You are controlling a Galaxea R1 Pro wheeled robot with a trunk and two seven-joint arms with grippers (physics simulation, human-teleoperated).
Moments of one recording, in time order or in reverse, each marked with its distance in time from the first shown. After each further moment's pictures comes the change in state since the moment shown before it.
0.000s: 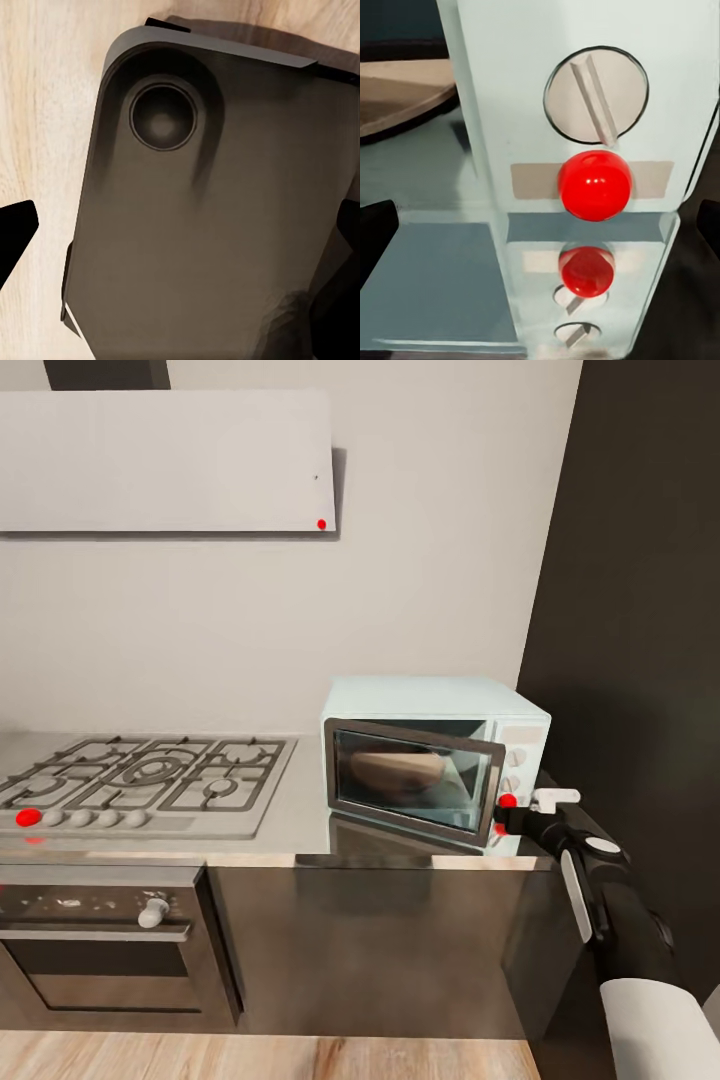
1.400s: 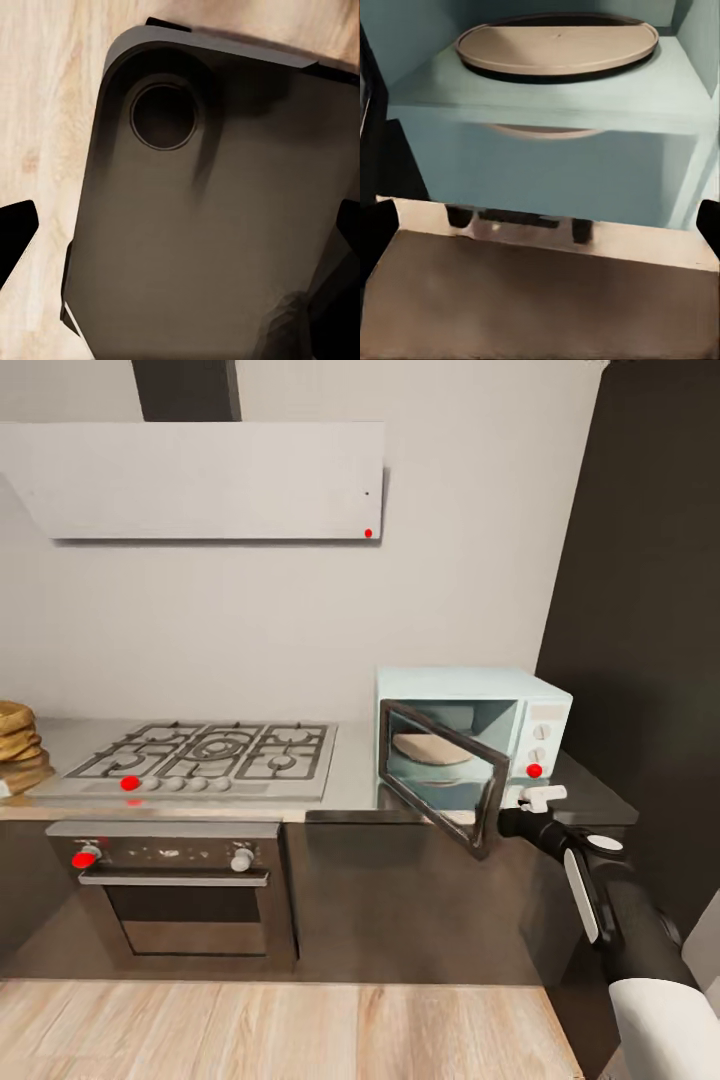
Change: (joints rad) left arm 0.000 0.000 0.003 0.001 0.002 0.000 0.000; right arm 0.000 -0.040 0.047 0.000 -0.019 0.004 0.144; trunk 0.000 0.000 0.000
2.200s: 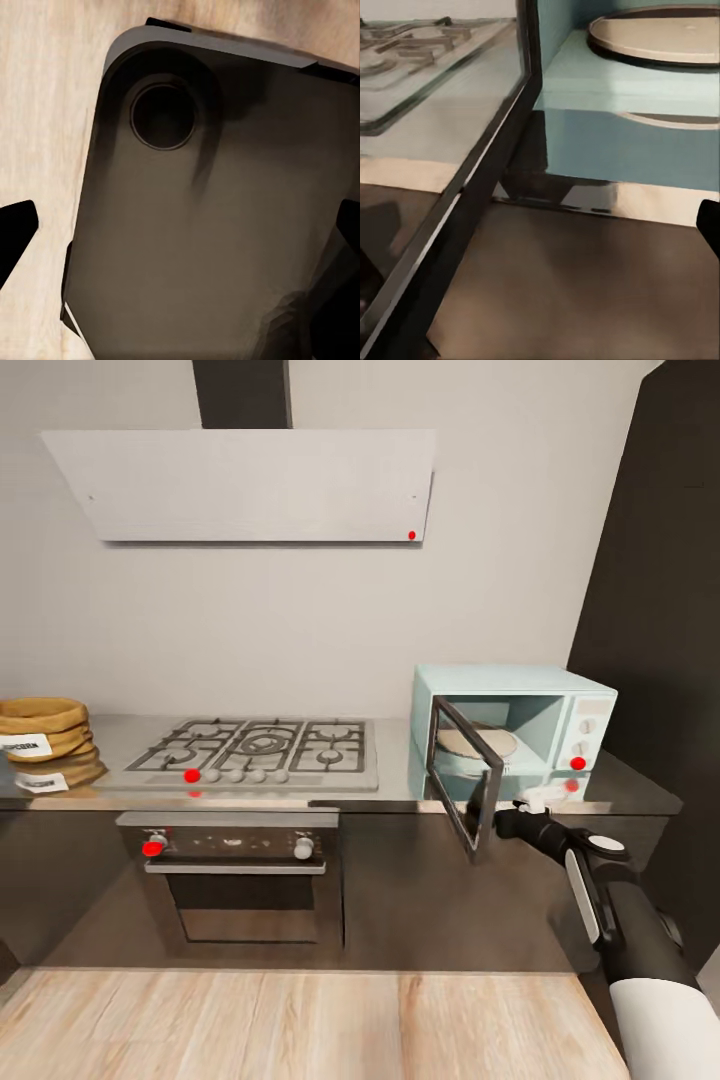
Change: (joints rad) left arm 0.000 0.000 -0.001 0.000 0.000 0.000 0.000; right arm 0.000 -0.001 -0.005 0.003 -0.003 0.000 0.060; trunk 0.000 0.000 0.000
